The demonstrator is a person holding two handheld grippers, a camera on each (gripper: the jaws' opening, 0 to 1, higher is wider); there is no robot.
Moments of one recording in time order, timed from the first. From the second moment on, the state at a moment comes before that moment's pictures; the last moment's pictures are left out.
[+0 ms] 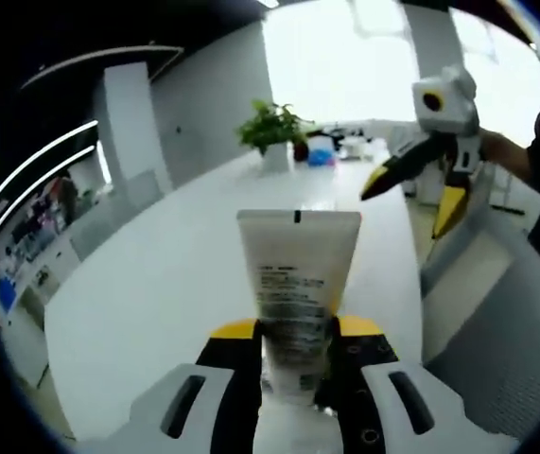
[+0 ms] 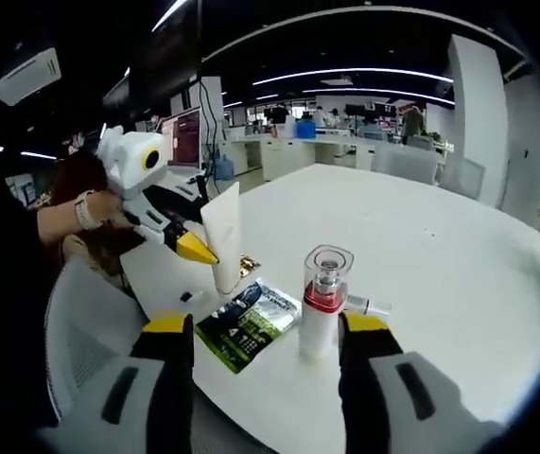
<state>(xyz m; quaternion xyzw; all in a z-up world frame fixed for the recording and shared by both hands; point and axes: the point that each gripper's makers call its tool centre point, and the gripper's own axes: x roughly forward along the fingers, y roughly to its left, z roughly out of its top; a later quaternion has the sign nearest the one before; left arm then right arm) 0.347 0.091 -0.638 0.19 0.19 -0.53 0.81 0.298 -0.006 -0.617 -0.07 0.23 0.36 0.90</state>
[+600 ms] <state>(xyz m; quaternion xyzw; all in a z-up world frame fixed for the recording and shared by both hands) 0.322 0.054 -0.633 0.19 0.18 -0.55 0.79 0.305 0.024 -0.596 -0.02 0.20 0.37 0.91</state>
